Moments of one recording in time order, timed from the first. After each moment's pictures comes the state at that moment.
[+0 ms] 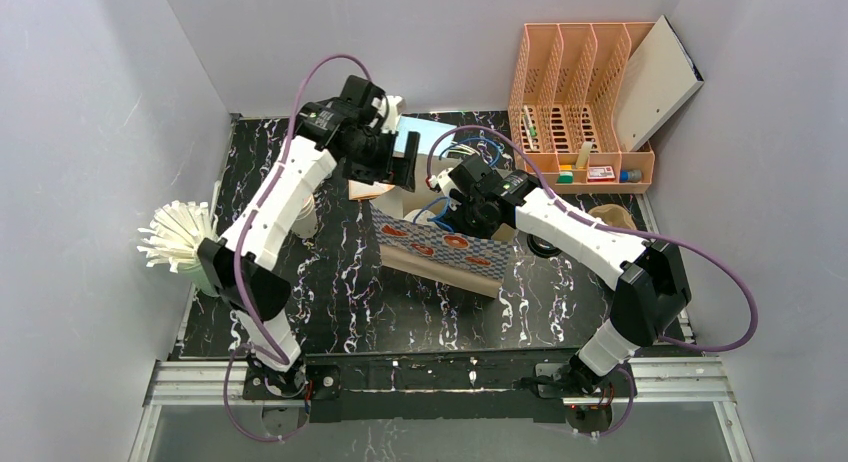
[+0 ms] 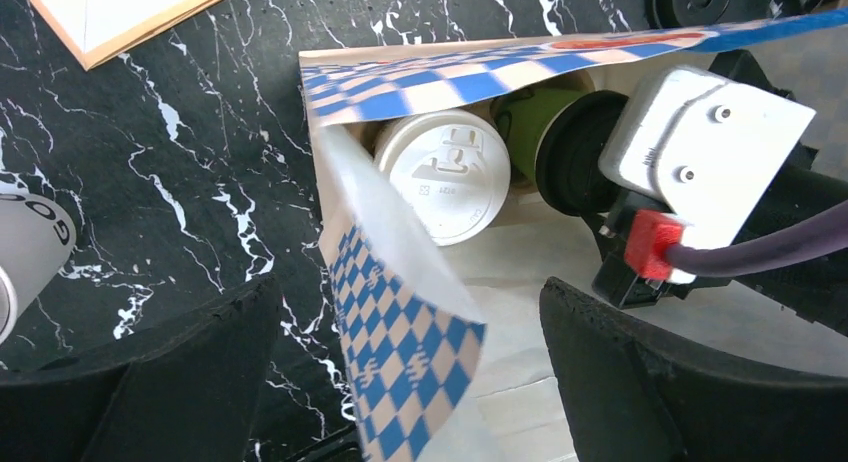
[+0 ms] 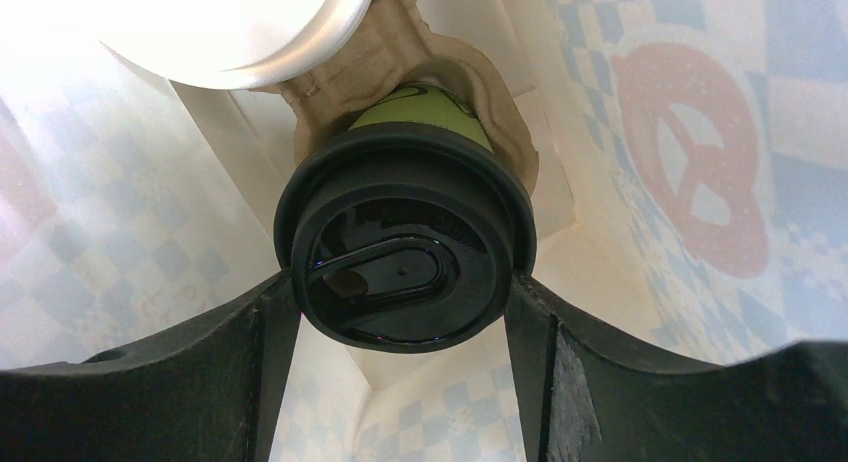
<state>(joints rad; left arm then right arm) -0.49 1.73 1.96 -1.22 0.18 -0.23 0.77 1.60 1.36 -0.89 0.01 -0.11</state>
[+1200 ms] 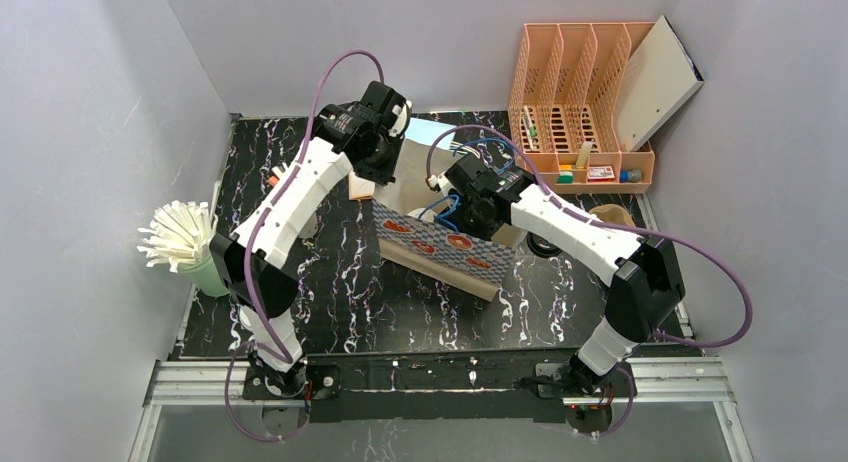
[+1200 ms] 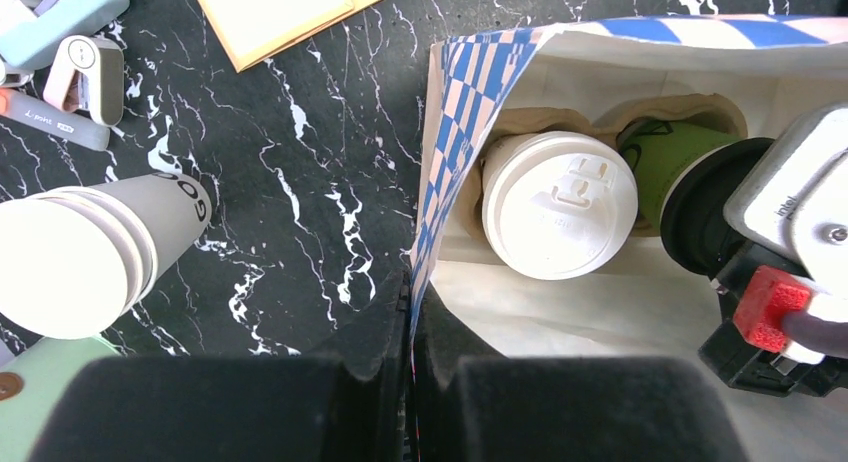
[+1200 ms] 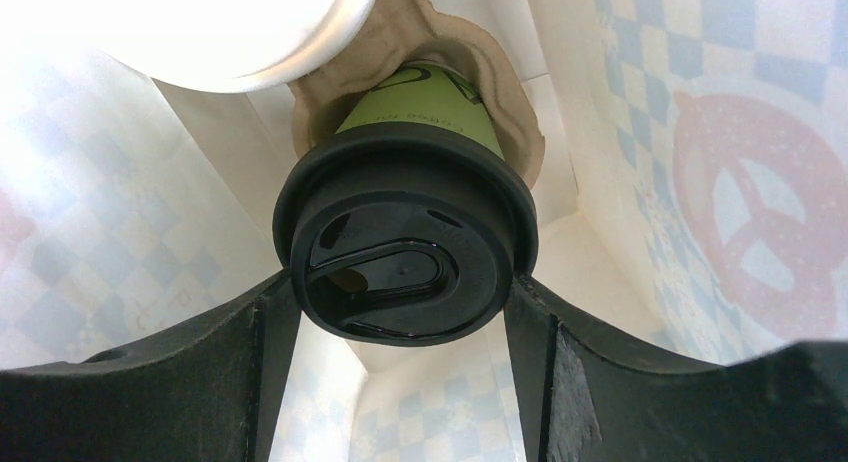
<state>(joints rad) -0.58 1.79 2.02 -1.27 -0.16 -0.19 0.78 1.63 1.41 -0.97 0.01 -0.05</state>
